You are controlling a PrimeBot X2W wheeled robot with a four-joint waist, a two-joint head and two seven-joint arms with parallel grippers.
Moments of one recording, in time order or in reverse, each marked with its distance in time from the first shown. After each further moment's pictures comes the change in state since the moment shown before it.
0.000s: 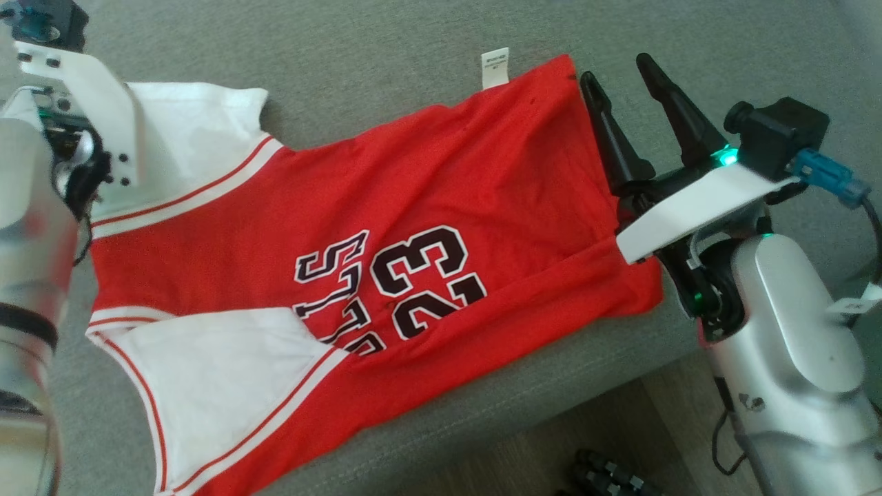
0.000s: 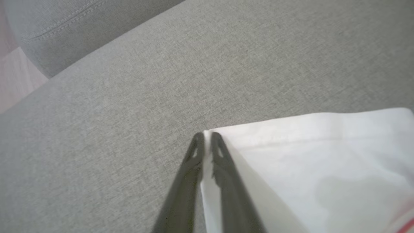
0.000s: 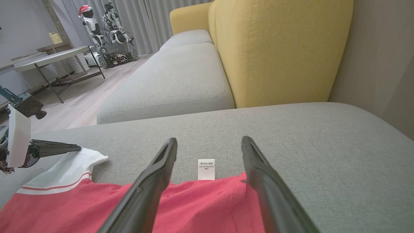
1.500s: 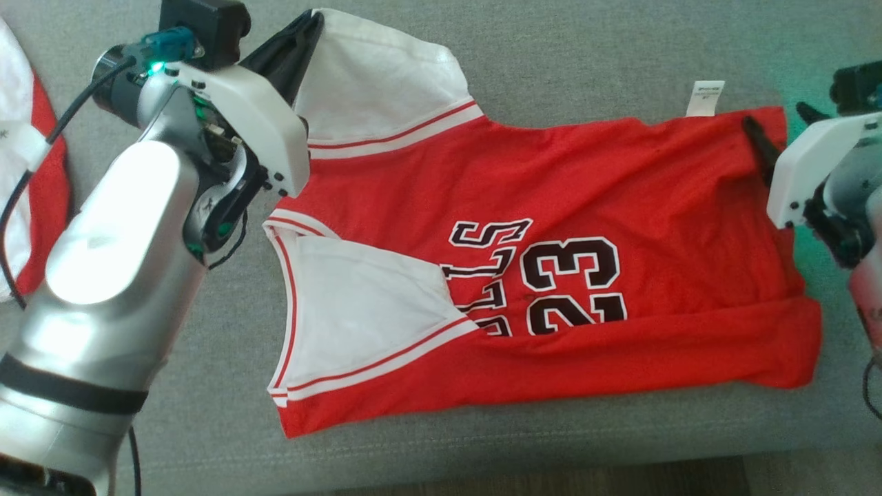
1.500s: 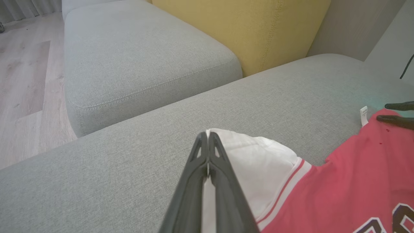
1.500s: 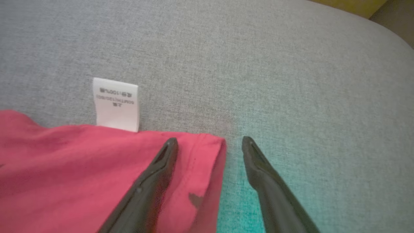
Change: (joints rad) left arm 0.232 -0.041 -0.077 -0.731 -0.160 0.077 -0.138; right arm -0.277 -0.295 0.087 0.646 0.001 0.000 0.187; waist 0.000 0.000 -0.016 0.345
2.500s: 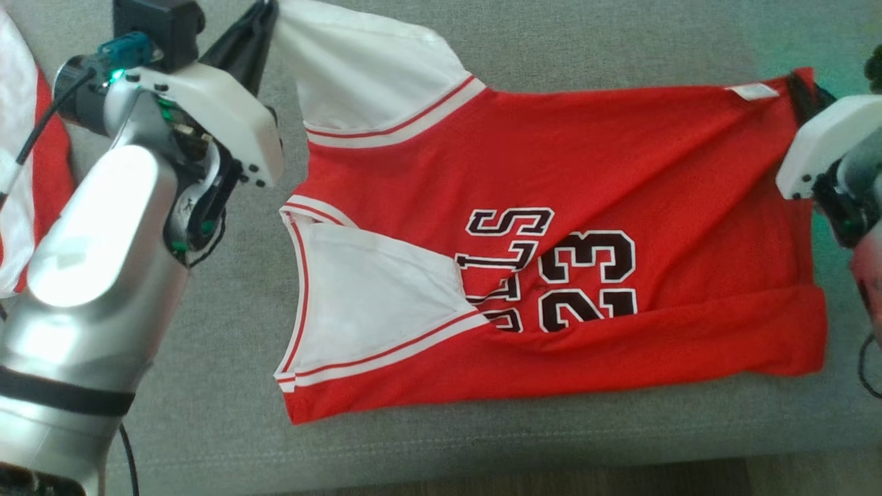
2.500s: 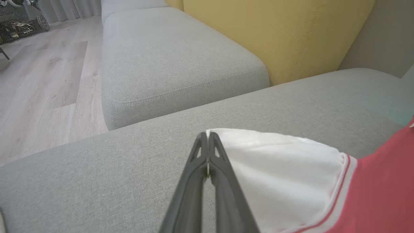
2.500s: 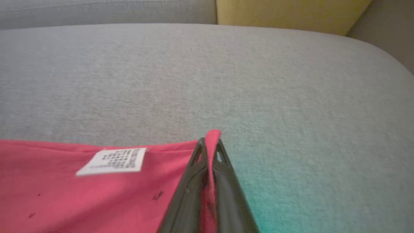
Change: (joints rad) left arm 0.016 0.024 0.029 0.006 -0.004 0.092 -0.065; right arm -0.147 0.024 0.065 0.255 0.120 0.000 -0.223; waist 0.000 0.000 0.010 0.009
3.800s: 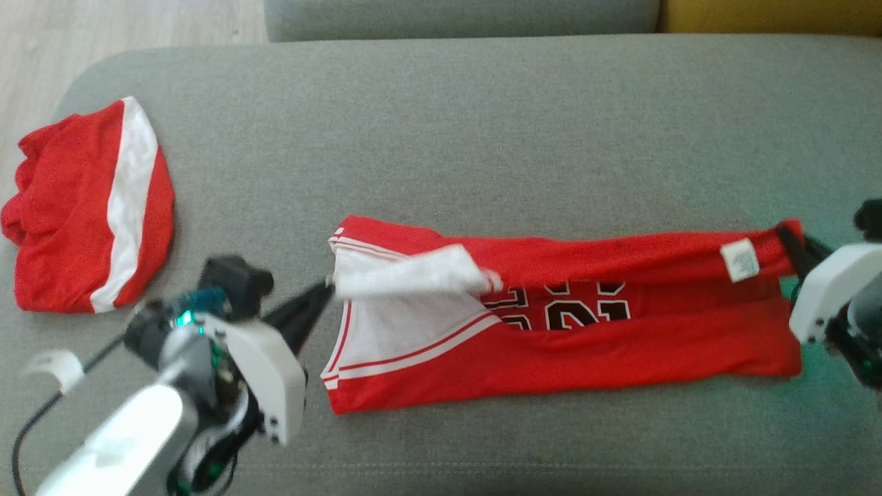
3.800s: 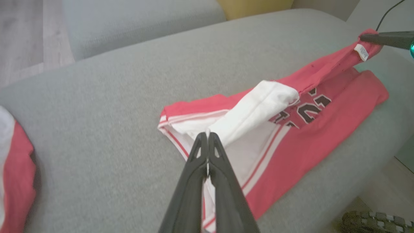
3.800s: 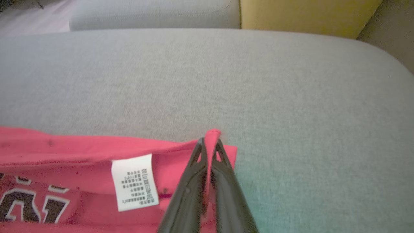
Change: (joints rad) left arm 0.515 0.206 -0.101 -0.445 -0.104 0.035 0.174; right arm 0.355 -0.177 0.189 -0.254 0.289 0.000 -0.014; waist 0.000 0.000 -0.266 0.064
